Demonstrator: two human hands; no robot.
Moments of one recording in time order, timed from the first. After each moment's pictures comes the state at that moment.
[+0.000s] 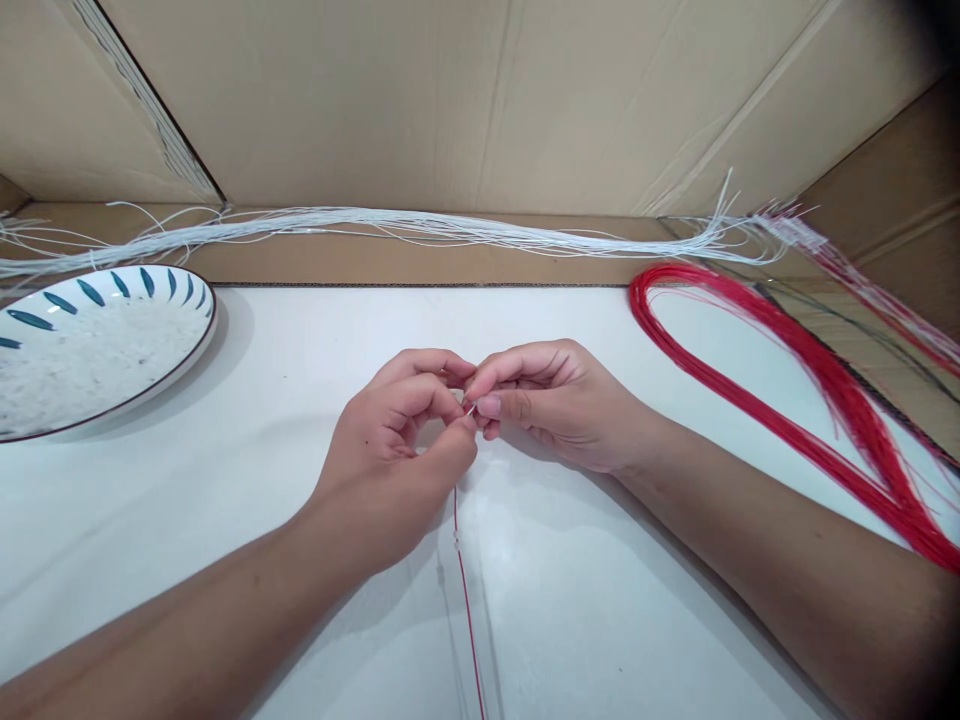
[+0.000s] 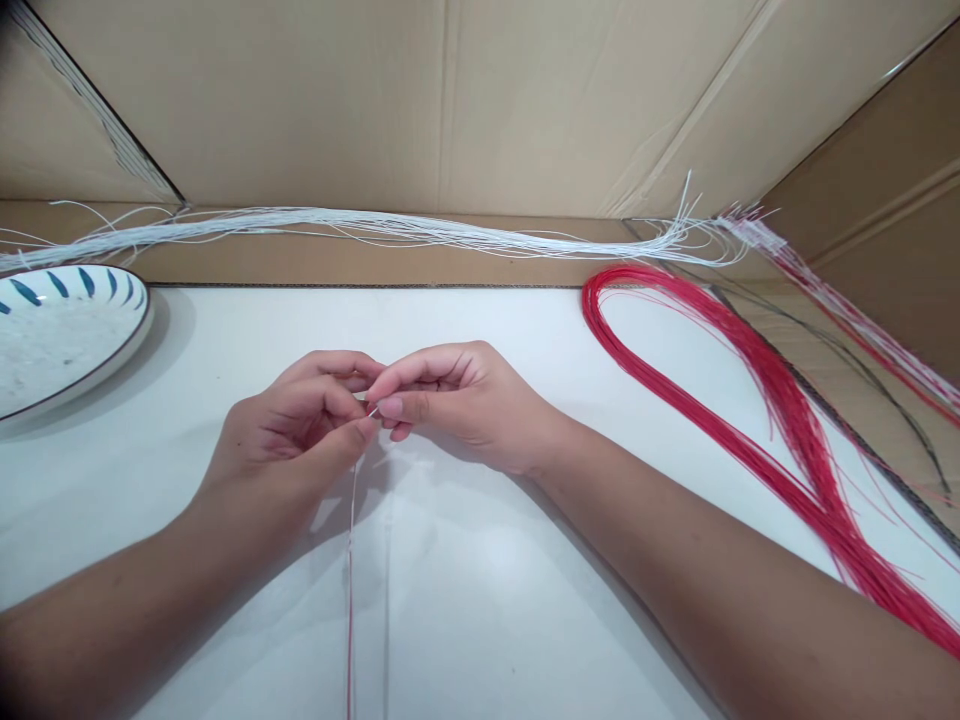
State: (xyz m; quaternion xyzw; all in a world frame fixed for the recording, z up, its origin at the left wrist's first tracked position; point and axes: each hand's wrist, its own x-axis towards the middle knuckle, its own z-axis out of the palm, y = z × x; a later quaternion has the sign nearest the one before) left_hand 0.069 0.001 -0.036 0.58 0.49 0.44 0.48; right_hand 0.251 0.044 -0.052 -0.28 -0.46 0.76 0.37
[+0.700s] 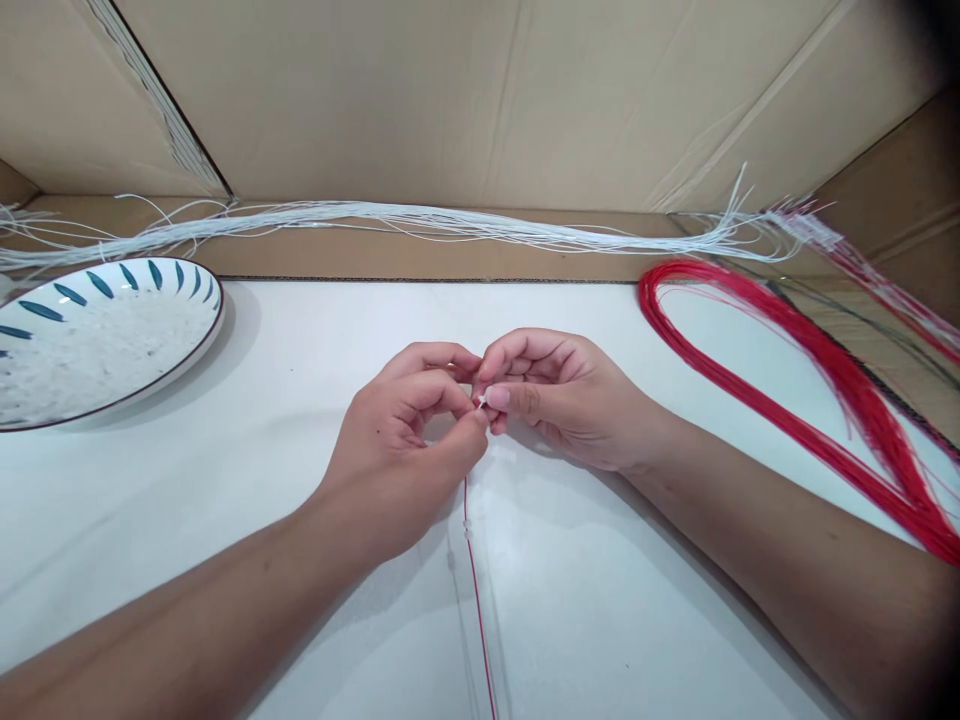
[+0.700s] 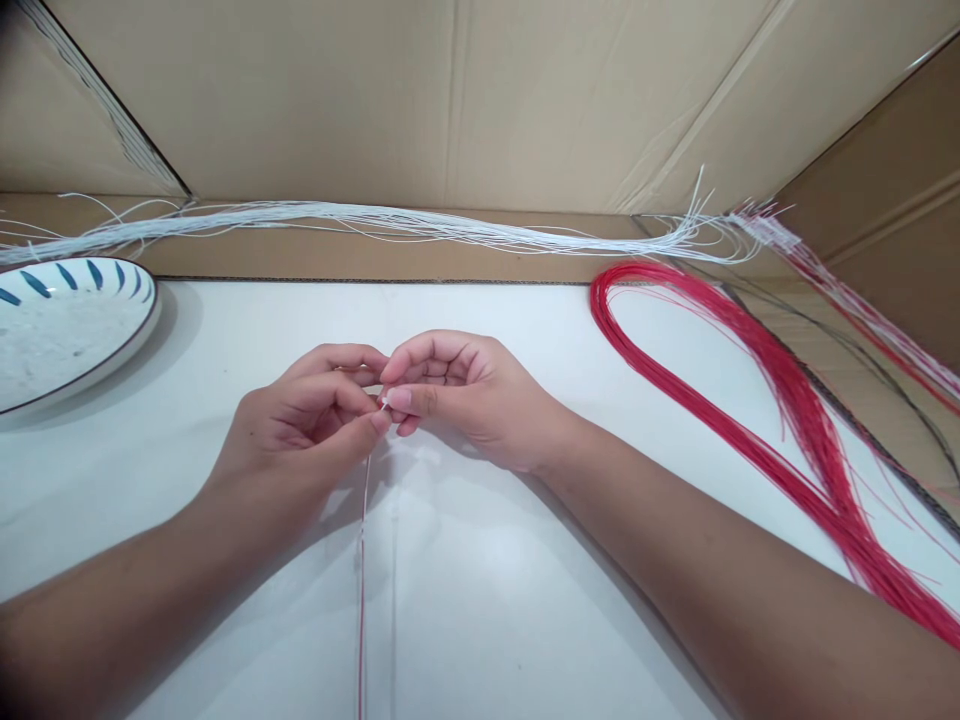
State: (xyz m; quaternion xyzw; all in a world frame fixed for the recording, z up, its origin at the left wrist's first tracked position) left_hand 0.069 0.002 -0.038 0.59 0.50 0.42 0.48; right_hand 0.251 0.043 -0.048 -0.29 -0.46 0.75 0.38
